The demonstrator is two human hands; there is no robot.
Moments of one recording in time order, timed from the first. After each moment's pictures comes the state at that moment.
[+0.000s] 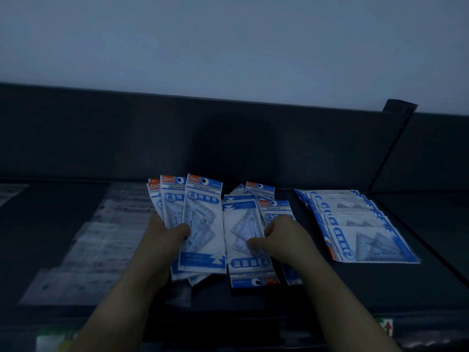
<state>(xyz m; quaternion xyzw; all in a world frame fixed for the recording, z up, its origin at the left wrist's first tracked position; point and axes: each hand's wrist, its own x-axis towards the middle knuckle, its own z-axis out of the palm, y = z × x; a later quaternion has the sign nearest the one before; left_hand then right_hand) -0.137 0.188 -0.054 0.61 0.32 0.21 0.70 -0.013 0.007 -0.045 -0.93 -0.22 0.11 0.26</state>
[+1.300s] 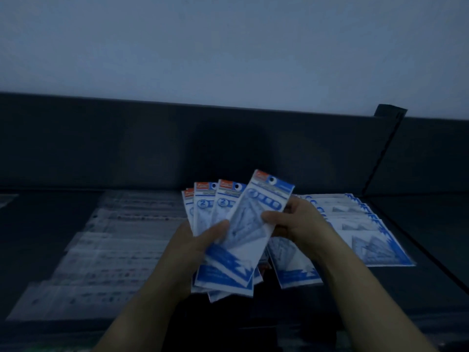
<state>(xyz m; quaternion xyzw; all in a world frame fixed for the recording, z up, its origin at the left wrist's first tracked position) -0.128 0.150 -0.041 0.58 0.18 0.14 0.78 0.005 -0.009 -0.013 -0.68 -0.17 0.23 0.67</state>
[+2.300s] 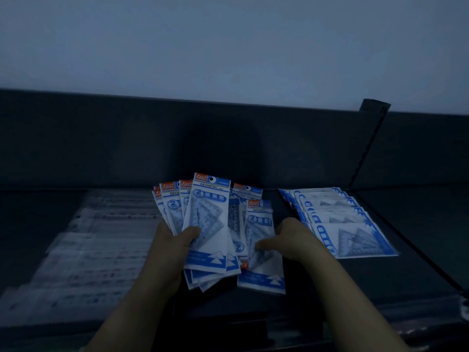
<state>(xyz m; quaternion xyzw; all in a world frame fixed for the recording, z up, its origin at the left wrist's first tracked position) -0.111 0.160 -0.069 0.54 0.27 0.21 0.77 0.008 -0.021 -0.037 -0.94 -0.12 0.19 0.26</state>
